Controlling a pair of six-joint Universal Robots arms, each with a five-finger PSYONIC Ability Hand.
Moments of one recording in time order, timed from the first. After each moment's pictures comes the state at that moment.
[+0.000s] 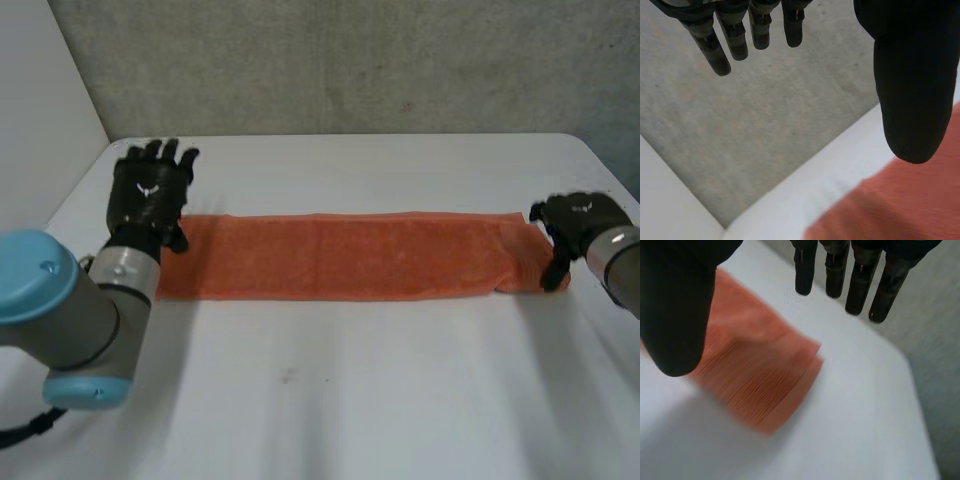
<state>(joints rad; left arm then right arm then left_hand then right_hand) 4.35 -1.93 -1.80 3.84 -1.62 3.48 1.65 -1.10 1.45 0.05 1.47 2.69 0.18 0.17 0.17 0.17 0.03 0.29 0.35 0.35 0.35 0.18</state>
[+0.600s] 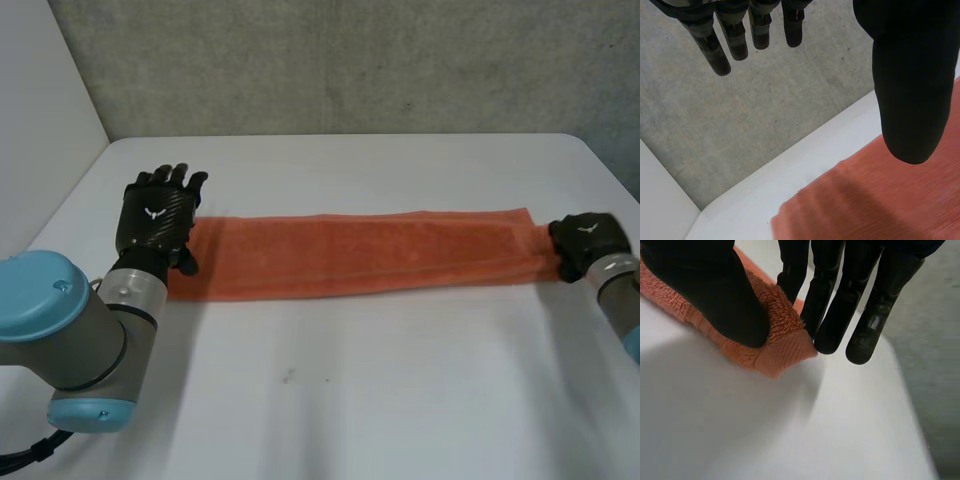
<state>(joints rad) 4.34 -1.95 -1.84 3.84 -1.63 3.42 1.58 -0.91 1.49 -0.27 1.44 2.62 0.18 0.16 0.17 0.17 0.03 0.96 1.18 1.17 1.19 0.97</state>
